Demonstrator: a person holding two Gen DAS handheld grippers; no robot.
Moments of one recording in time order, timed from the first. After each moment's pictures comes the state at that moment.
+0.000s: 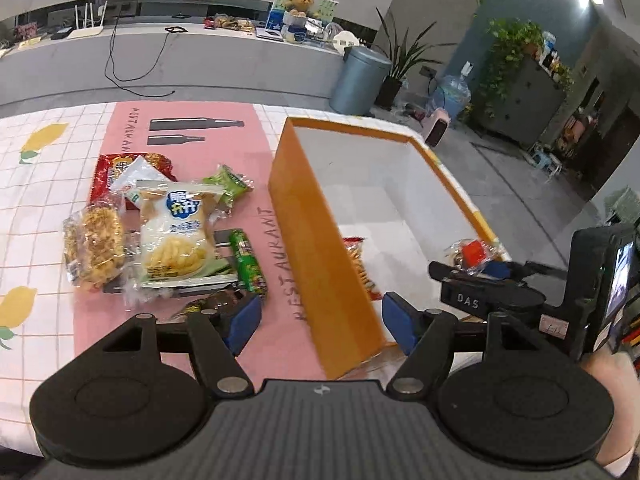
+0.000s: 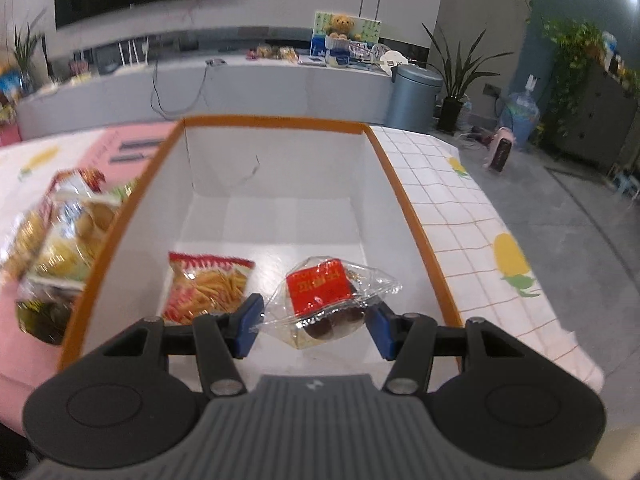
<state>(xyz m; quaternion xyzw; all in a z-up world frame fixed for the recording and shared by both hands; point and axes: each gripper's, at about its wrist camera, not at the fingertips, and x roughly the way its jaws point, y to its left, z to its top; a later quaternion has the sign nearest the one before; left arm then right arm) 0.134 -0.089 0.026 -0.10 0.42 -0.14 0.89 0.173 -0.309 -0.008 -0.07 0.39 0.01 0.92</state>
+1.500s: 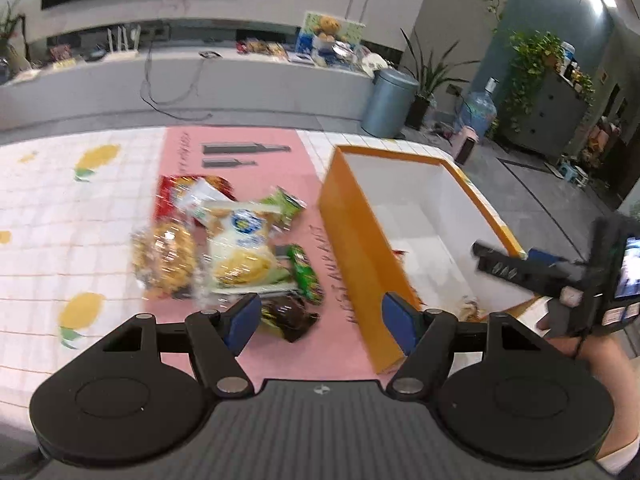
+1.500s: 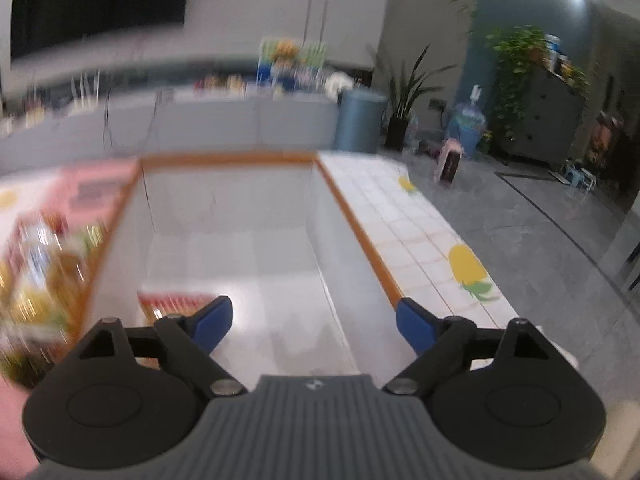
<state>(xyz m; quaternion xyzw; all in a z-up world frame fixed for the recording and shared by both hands) 0.097 -0.044 0.051 -0.08 0.39 -0.09 0.91 0.158 -0.303 0.020 -0.01 0.31 -0.06 0.95</state>
